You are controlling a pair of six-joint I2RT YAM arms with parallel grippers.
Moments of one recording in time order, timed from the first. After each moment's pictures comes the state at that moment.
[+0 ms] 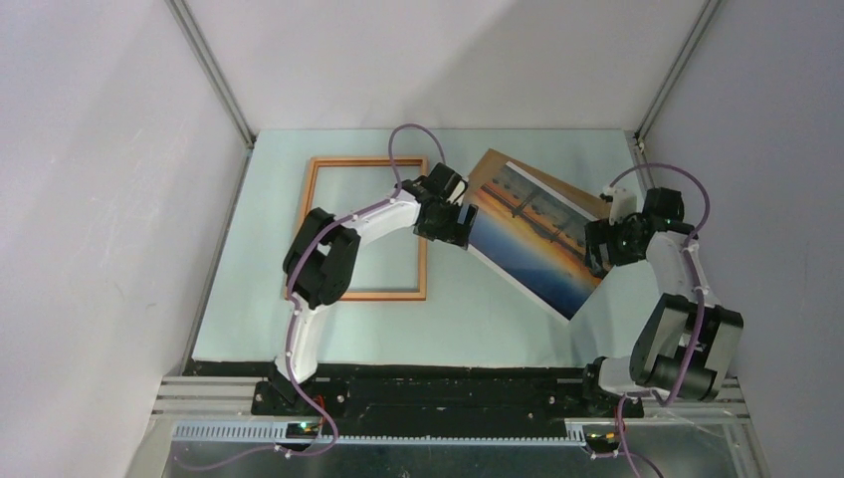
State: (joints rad) left arm -0.67 2.15 1.66 -0.58 0.09 -0.29; right arm -0.31 1.35 0.93 -0.68 -0.35 -0.49
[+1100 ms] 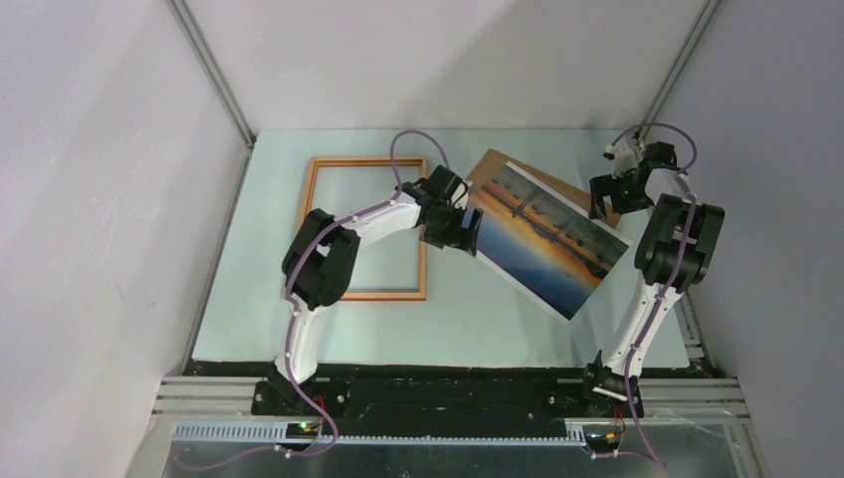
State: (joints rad) left arm -0.67 2.13 1.63 -0.56 0.24 -0.31; right arm -0.33 2.13 1.62 -0.57 -0.37 -0.53
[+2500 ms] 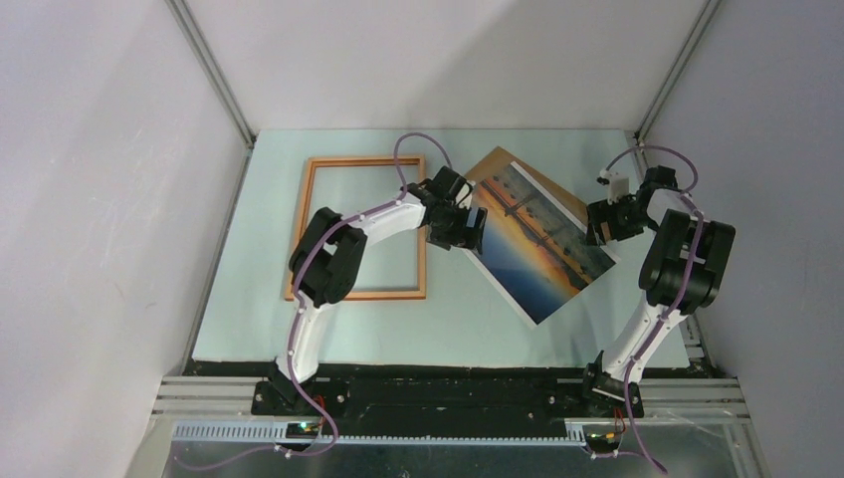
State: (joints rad) left arm -0.68 2.17 1.66 -0.53 0.27 -0.37; right arm -0.35 1.94 1.33 -0.61 -0.46 -0.64
